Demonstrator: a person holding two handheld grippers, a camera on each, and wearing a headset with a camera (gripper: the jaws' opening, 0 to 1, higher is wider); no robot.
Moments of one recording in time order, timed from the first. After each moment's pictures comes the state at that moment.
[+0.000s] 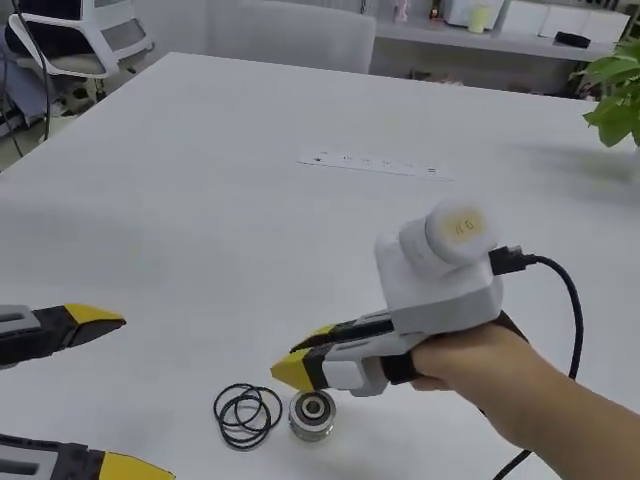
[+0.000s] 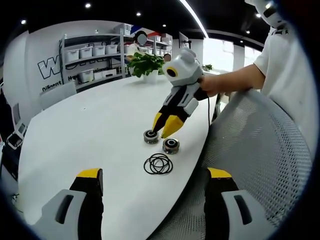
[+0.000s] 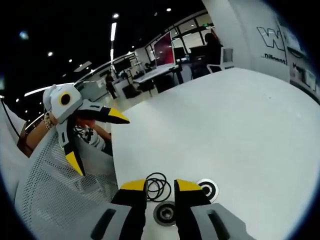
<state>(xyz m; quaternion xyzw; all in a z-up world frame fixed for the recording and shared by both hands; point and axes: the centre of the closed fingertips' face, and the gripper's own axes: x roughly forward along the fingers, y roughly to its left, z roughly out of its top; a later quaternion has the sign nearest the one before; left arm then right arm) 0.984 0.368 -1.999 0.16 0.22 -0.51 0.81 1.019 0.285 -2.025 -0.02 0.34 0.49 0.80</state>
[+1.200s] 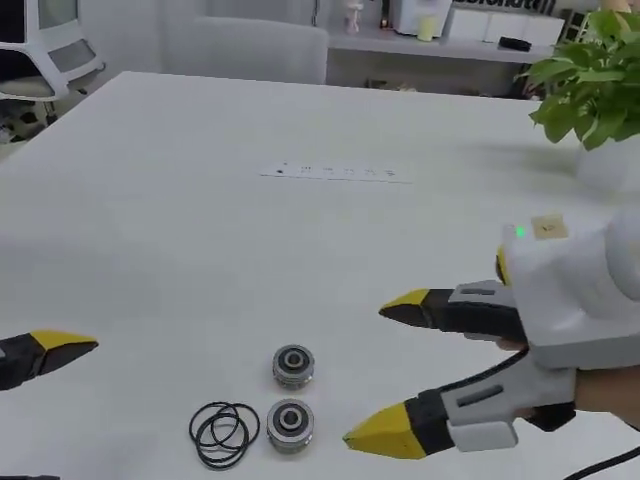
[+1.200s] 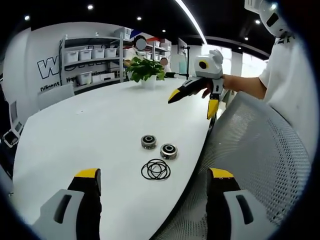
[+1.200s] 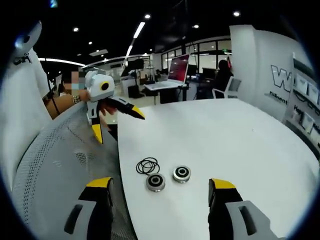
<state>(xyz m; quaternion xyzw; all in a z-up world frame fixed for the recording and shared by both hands) 0.986 0.363 -1.995 0.13 0.21 -0.53 0.81 0.977 0.198 -1.984 -0.12 0.24 0.49 0.83</state>
